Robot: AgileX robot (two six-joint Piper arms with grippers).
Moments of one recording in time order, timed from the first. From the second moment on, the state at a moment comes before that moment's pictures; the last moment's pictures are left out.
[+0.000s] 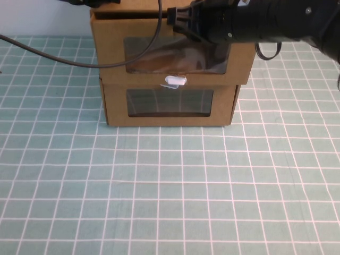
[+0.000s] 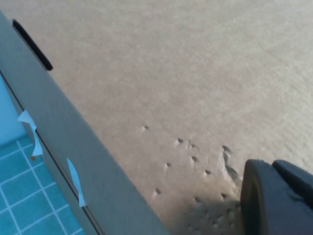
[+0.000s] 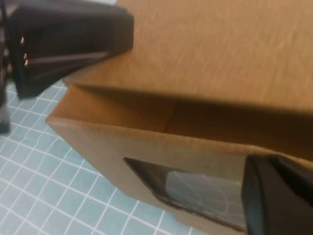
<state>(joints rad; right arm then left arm) 0.51 1.77 -1.67 0.47 0.43 -0.15 -0.23 1.86 -1.90 -0.60 0.77 0.66</state>
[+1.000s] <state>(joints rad) 0.50 1.90 -1.78 0.47 0.43 -0.16 -0.23 1.86 -1.90 -0.60 0.76 0.66</state>
